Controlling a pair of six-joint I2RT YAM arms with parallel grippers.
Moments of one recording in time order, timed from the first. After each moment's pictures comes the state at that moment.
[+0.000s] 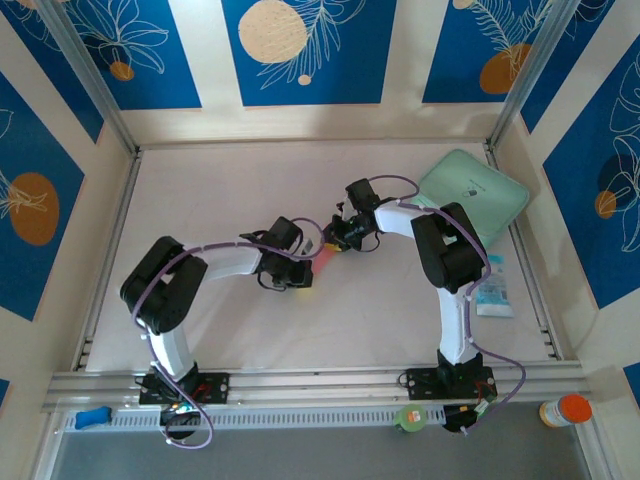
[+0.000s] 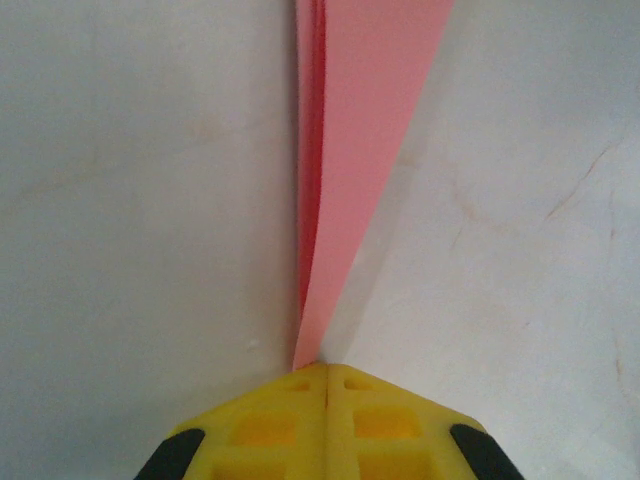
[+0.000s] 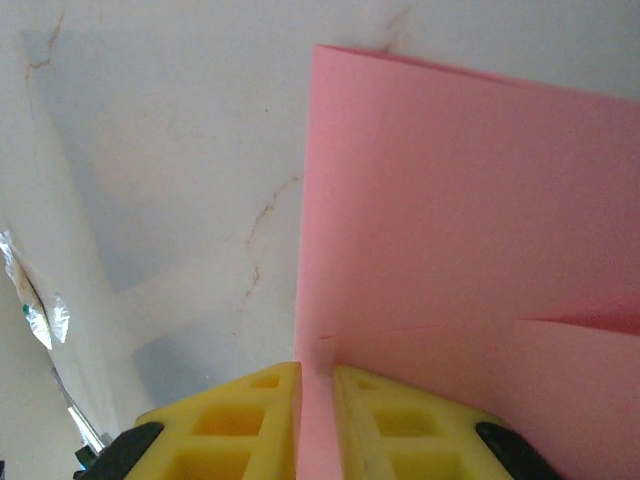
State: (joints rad) left arm -0.67 1.79 0.98 -0.37 0.39 -0.50; right arm 0.43 2.09 1.31 -0.37 -0.59 0.68
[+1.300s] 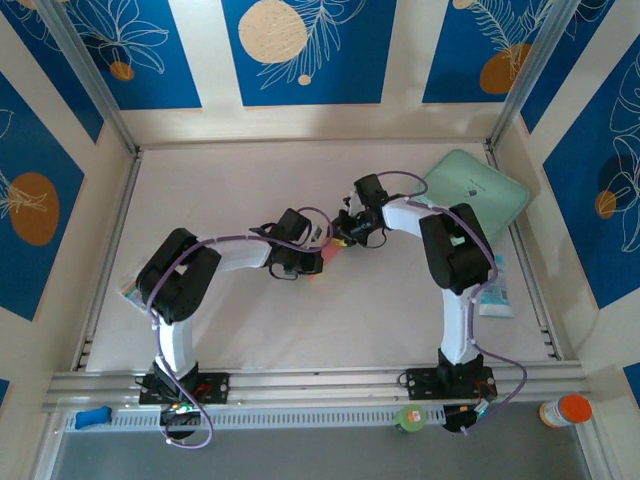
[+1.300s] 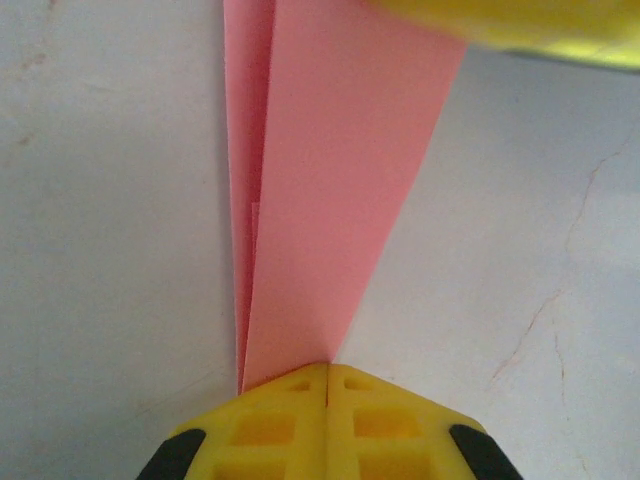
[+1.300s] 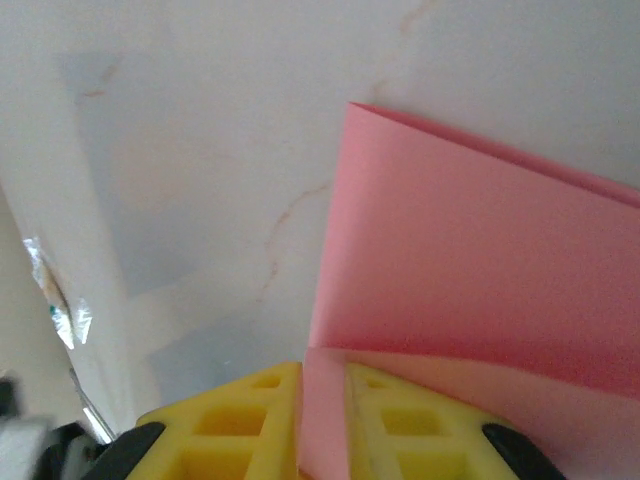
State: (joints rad) left arm -0.67 1.90 1.08 -0.22 0.36 -0.53; right arm 0.39 2.02 1.29 -0.37 -0.61 0.66
